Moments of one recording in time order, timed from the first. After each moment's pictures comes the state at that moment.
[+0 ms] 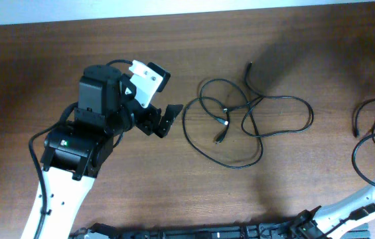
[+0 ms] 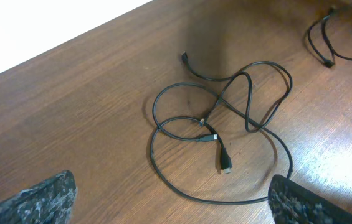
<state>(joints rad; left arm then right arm) -0.35 1.20 1.30 -0.78 0.34 0.20 -0.89 2.04 2.05 -1.25 -0.01 0.25</state>
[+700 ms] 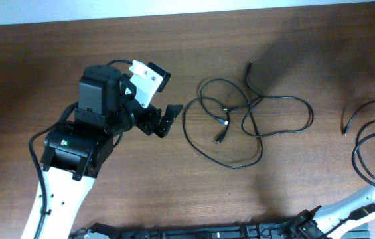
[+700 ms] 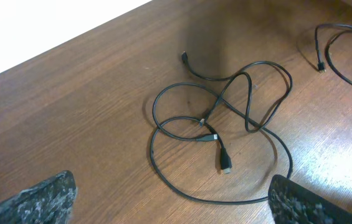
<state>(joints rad) -0.35 1.20 1.30 -0.78 0.34 0.20 -0.89 2.04 2.05 -1.52 0.16 0.32</state>
